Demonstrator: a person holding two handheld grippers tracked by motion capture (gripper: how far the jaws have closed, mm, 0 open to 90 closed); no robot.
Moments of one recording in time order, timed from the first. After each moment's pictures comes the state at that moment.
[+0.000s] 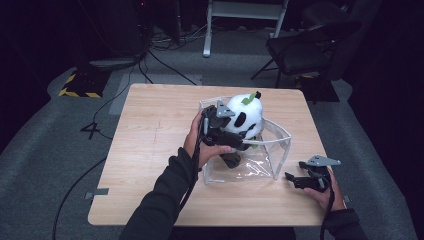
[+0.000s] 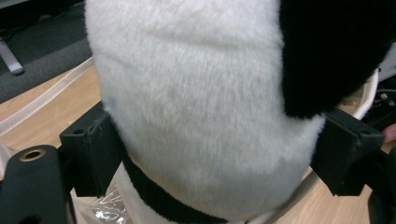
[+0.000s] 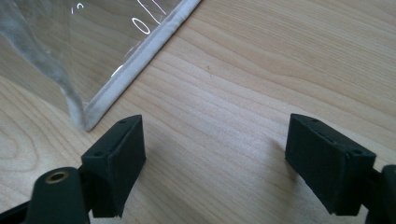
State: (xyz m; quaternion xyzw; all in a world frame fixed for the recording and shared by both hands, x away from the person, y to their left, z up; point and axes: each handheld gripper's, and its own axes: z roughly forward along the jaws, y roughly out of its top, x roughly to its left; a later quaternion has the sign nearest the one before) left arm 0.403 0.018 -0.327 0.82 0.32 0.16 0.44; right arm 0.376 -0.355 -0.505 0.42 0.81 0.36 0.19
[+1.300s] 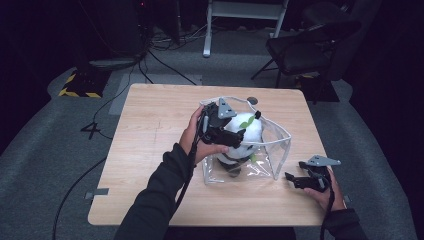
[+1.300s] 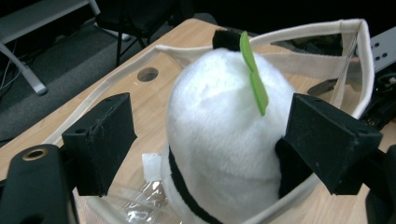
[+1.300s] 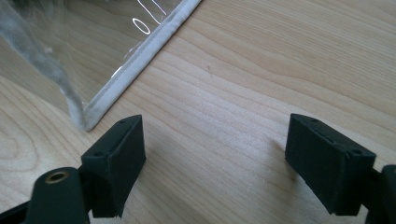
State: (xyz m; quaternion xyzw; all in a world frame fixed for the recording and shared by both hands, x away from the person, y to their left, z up) left arm 0.398 0.024 -0.313 0.84 0.28 0.21 0.42; right arm 0.376 -0.355 -0.505 0.42 0.81 0.36 0.19
